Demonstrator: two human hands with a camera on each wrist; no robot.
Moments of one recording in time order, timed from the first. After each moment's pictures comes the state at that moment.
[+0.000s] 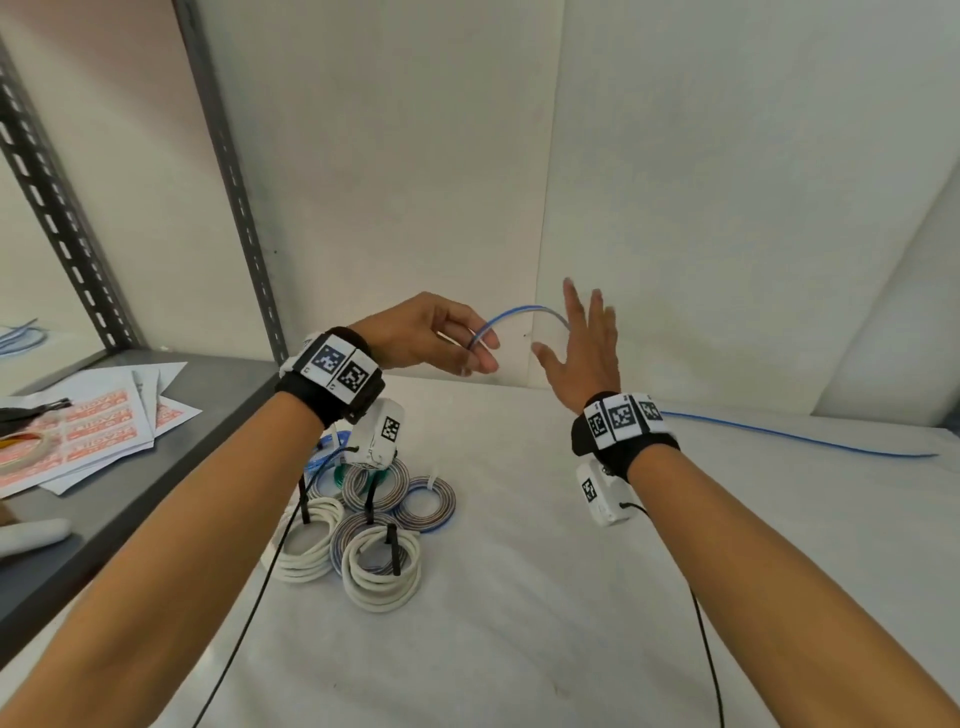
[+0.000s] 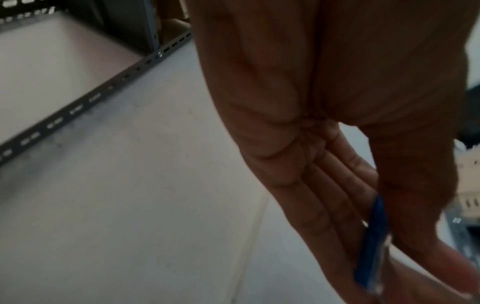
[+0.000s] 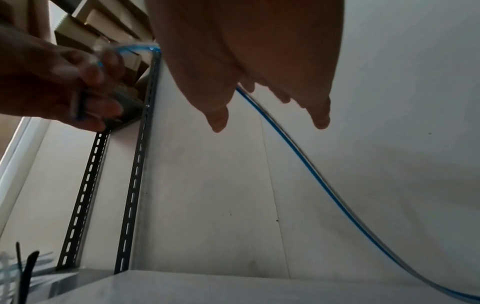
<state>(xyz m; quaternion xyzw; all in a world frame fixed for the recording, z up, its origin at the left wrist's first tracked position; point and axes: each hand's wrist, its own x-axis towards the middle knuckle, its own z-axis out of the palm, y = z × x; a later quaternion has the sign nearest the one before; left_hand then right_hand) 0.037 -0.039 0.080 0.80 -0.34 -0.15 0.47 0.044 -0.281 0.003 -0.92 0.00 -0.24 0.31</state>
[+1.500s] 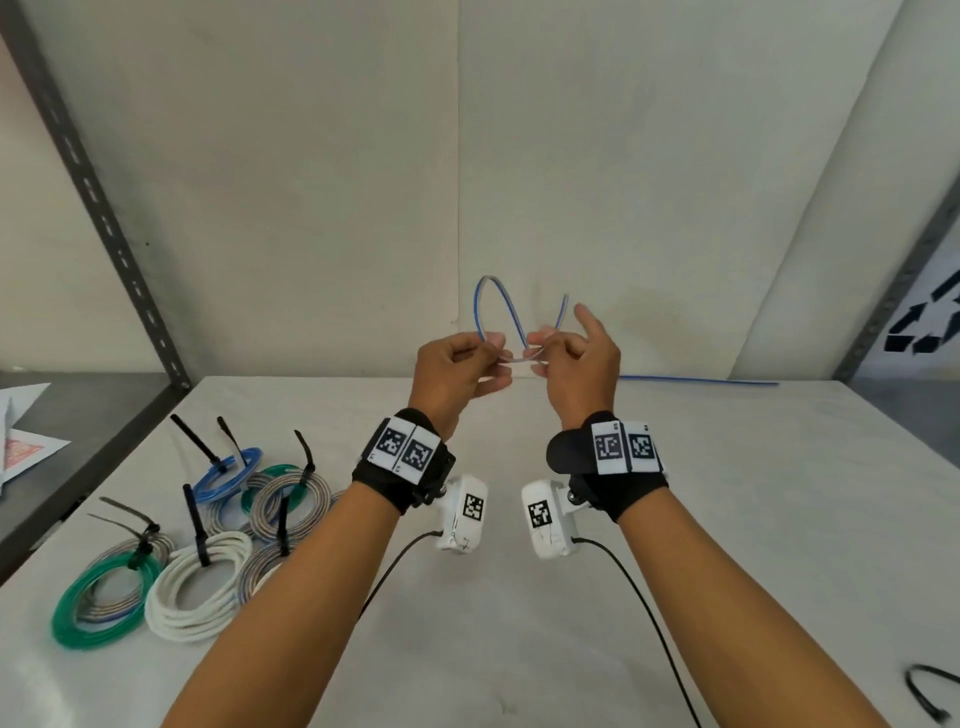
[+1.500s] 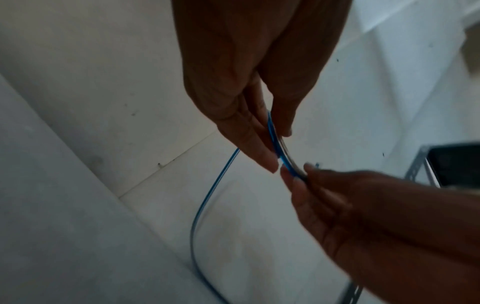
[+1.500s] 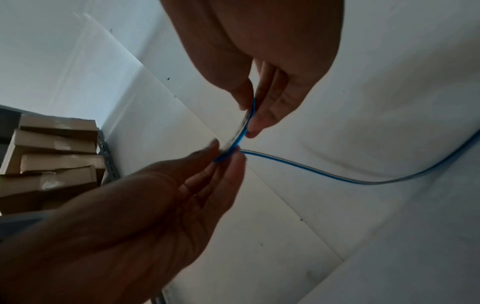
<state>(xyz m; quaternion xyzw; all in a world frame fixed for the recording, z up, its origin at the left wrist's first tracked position) 0.035 -0.183 -0.009 0.60 -0.14 -0.03 0.79 0.006 -0.321 -0.009 -0.66 0.07 -0.34 0.66</state>
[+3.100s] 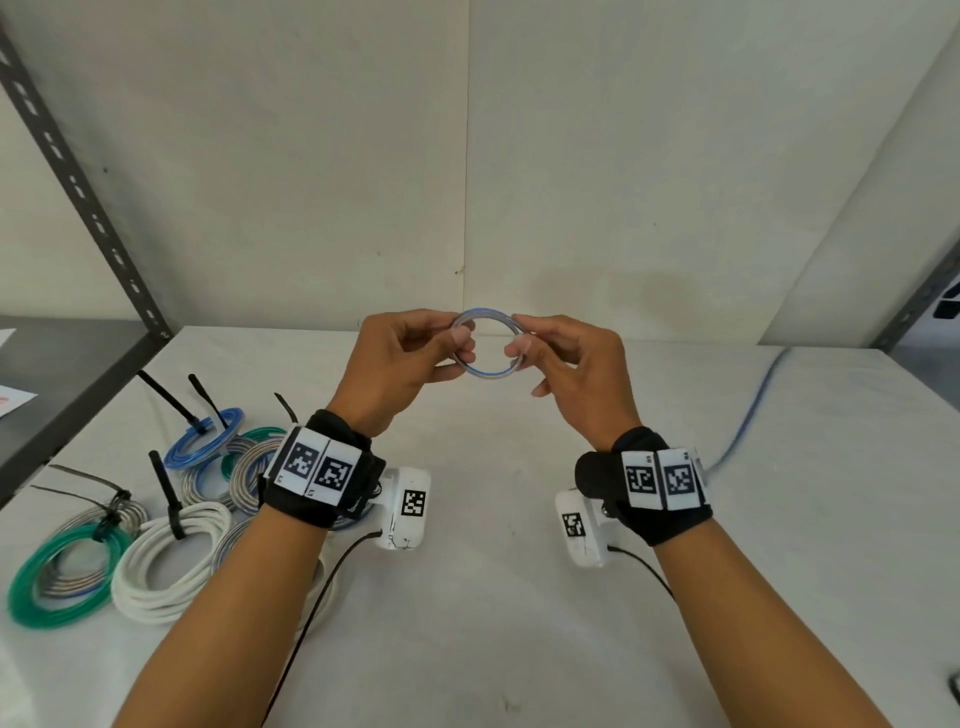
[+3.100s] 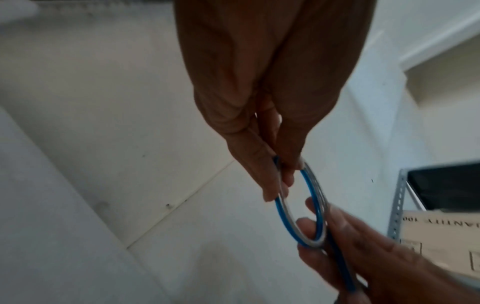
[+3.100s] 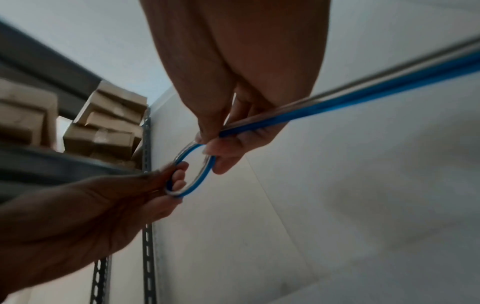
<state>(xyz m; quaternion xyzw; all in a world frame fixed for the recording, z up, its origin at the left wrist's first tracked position) 0.034 -0.127 -0.030 0.69 -0.20 0.00 0.70 -0.010 -0.325 -0.039 -0.77 -0.08 -0.24 0.59</state>
